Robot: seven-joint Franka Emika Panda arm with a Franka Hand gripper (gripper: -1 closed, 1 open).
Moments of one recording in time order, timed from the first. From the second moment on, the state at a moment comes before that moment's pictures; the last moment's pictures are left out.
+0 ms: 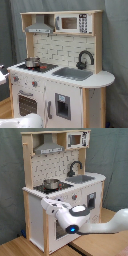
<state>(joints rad) -1.09 -1.46 1.61 -1.44 -0.40 2.12 -0.24</state>
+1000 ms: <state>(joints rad) -0.92 -1.46 1.56 -1.76 -0.41 2.43 -0.26</state>
